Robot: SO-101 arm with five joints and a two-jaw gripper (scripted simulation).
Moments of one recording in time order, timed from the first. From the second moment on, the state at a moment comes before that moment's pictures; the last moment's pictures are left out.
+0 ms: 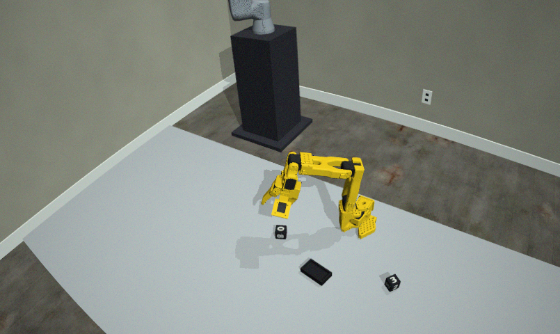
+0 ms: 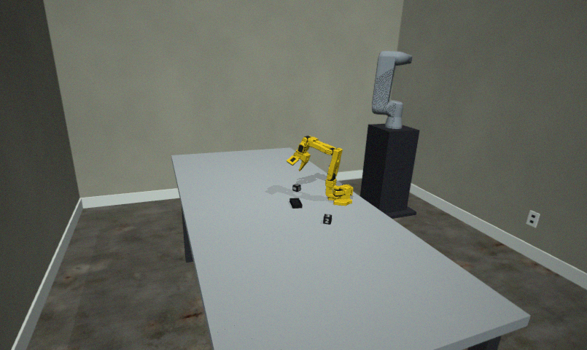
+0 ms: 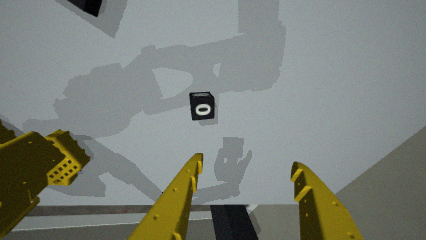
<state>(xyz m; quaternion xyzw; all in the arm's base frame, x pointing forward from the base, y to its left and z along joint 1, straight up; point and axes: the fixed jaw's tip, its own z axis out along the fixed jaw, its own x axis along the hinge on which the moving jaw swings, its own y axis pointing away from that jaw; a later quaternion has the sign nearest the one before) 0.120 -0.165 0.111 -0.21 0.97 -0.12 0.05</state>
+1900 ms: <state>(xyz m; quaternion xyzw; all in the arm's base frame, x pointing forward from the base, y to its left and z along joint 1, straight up) 0.205 -0.017 0.156 -0.31 0.92 -0.11 0.23</state>
